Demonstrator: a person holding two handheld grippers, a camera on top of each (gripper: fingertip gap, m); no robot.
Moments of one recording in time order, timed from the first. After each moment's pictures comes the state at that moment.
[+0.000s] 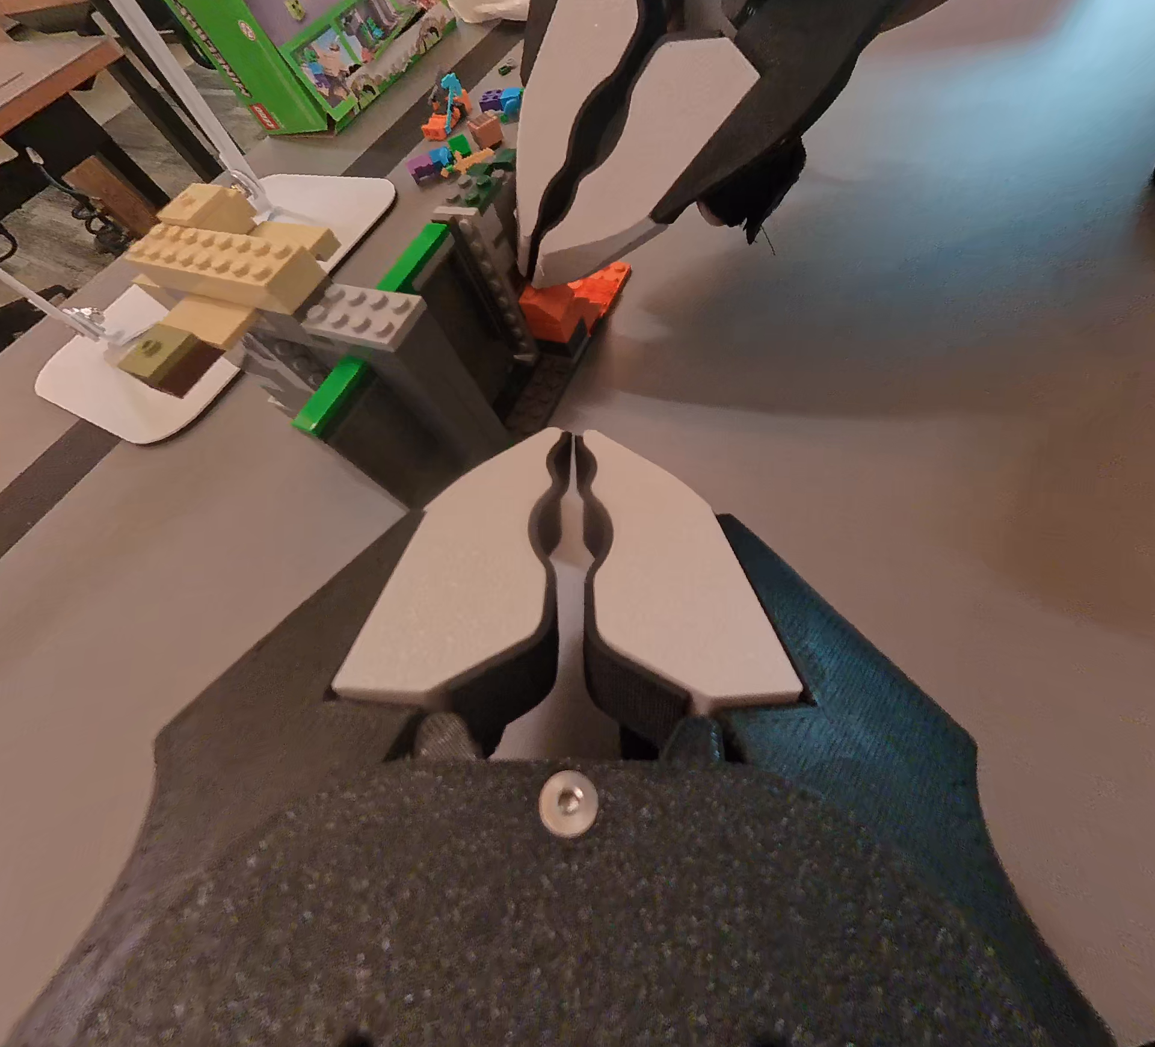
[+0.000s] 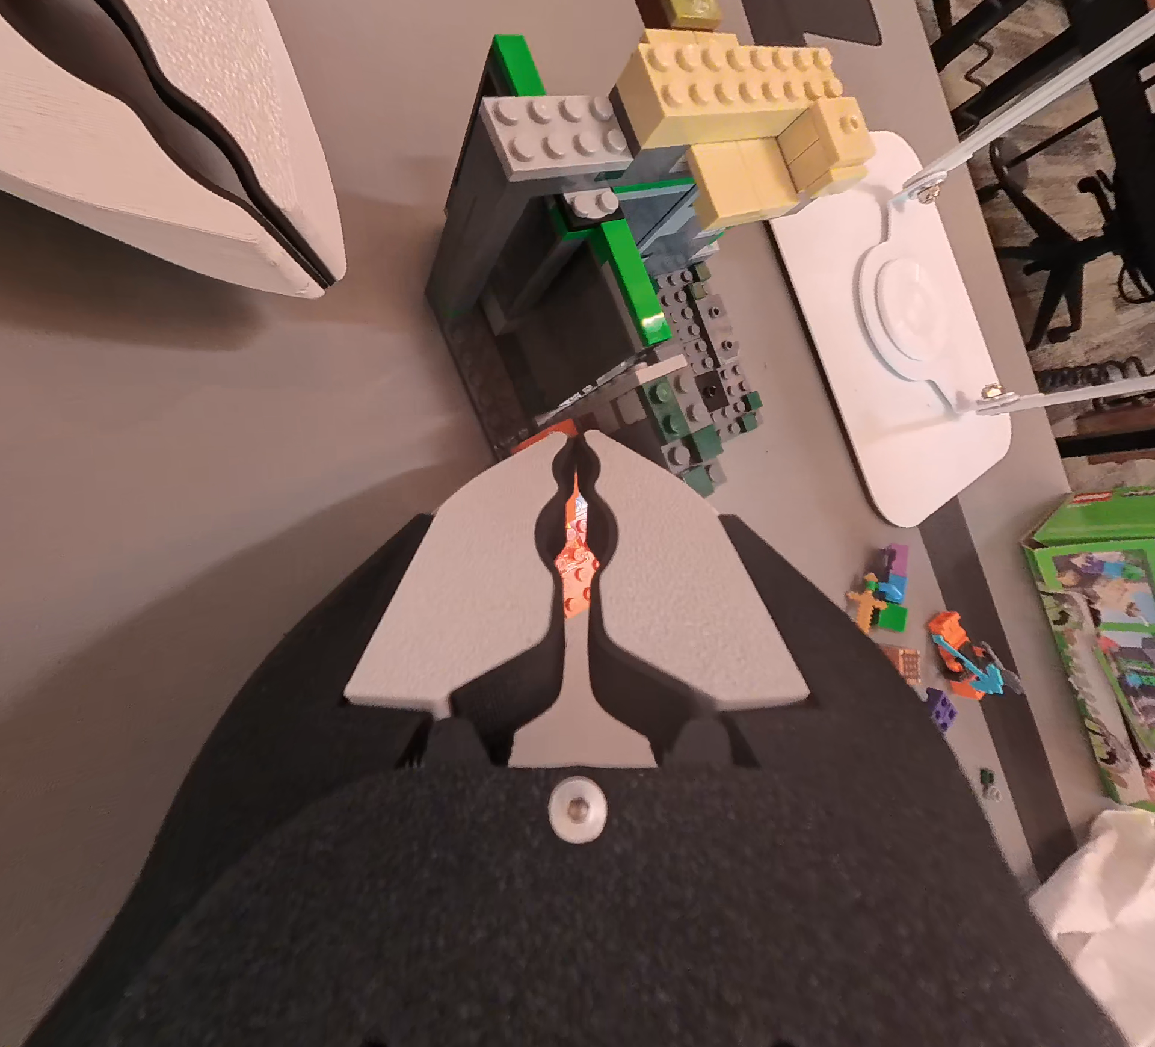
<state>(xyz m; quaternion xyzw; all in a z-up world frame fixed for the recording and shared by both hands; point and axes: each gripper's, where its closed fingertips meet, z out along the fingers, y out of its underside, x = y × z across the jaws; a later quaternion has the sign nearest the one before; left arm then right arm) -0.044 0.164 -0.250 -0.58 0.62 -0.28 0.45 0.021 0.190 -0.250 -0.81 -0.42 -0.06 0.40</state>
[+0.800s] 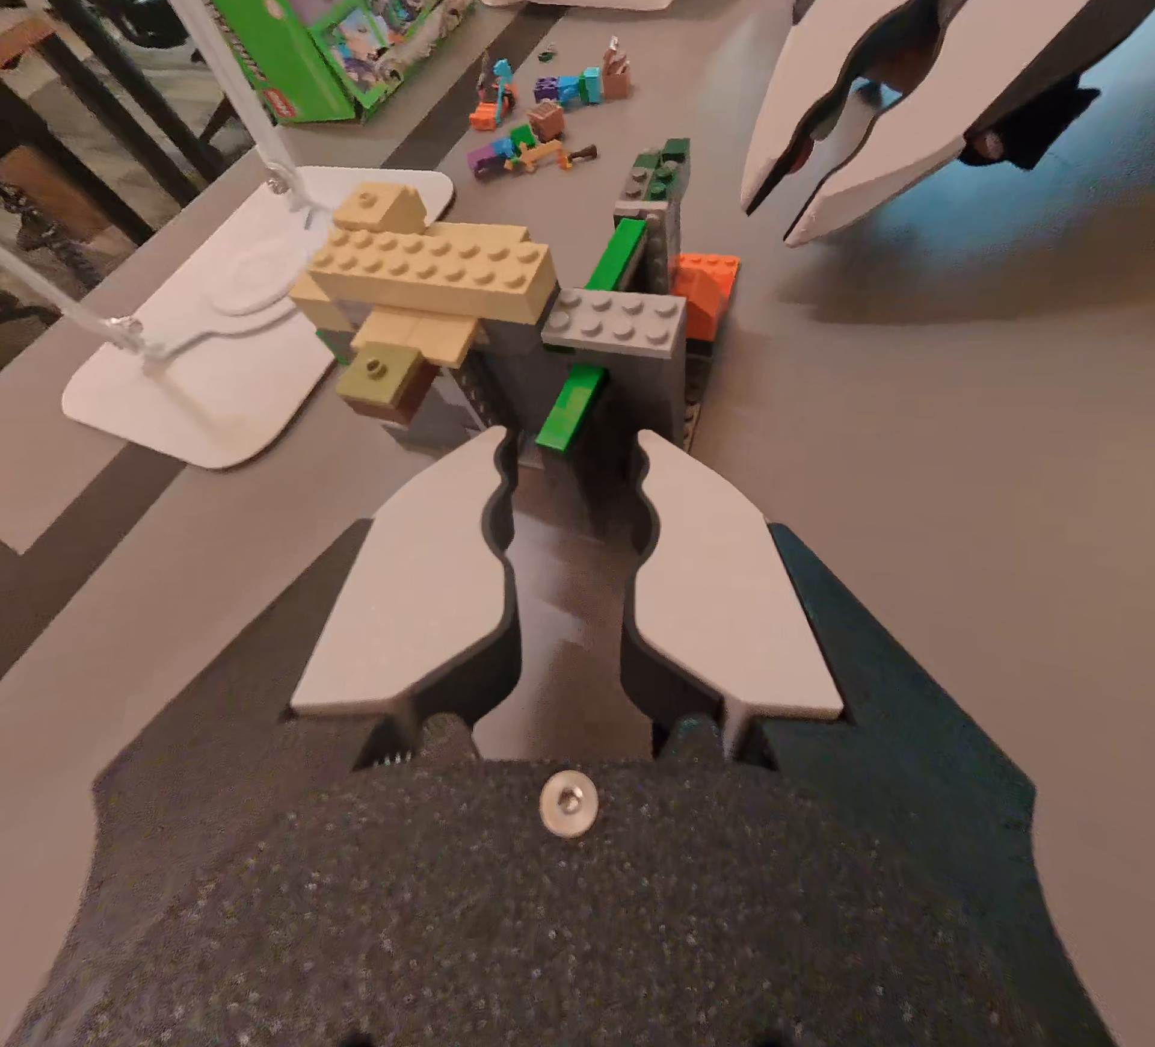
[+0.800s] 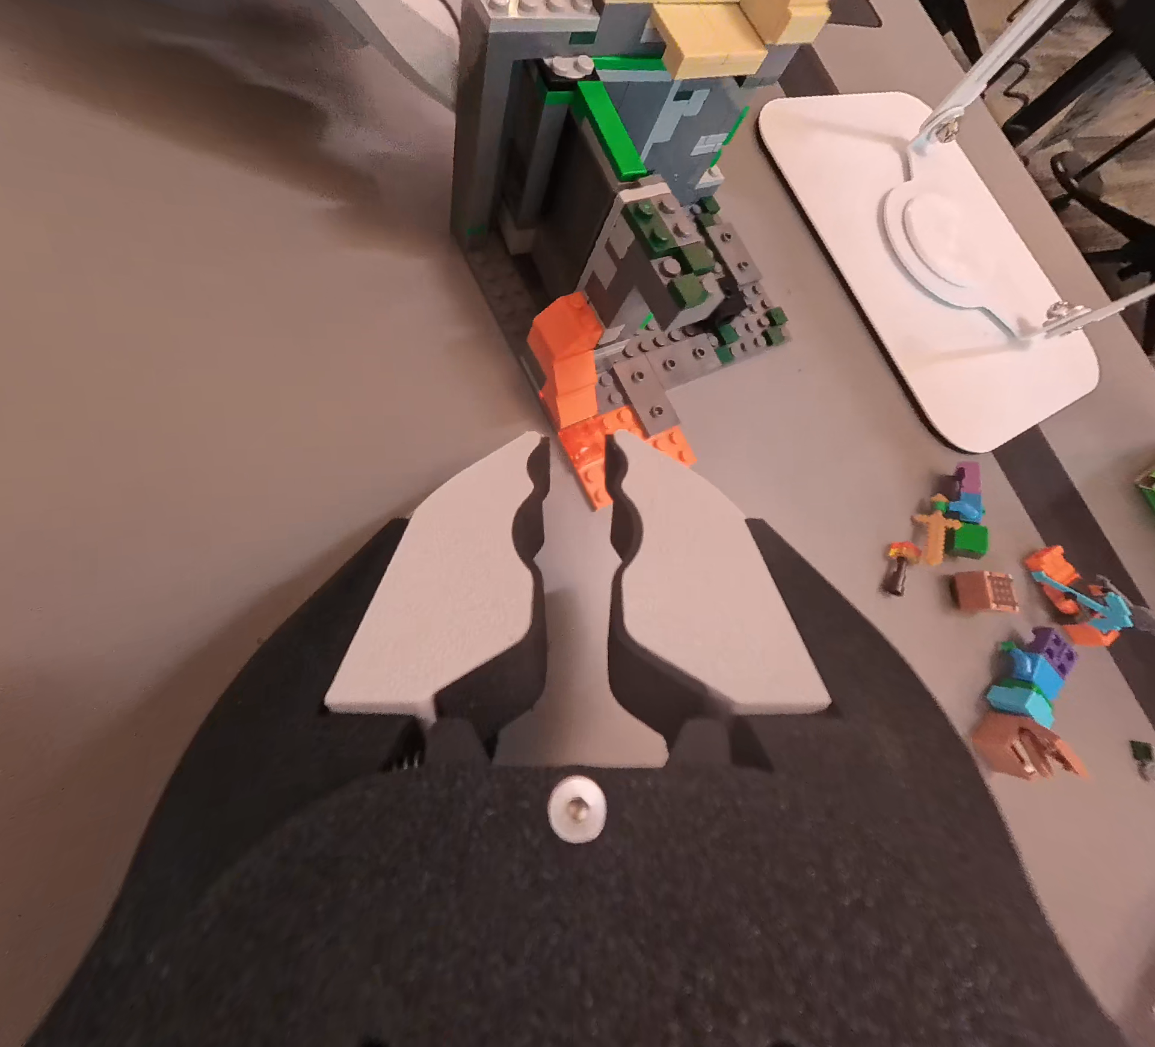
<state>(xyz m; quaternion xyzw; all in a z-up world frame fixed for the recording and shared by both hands) -0.037 0.227 -0.242 -0.57 0.64 -0.30 0.42 0.052 0.159 -0.255 -0.81 -0.38 0.03 0.44</state>
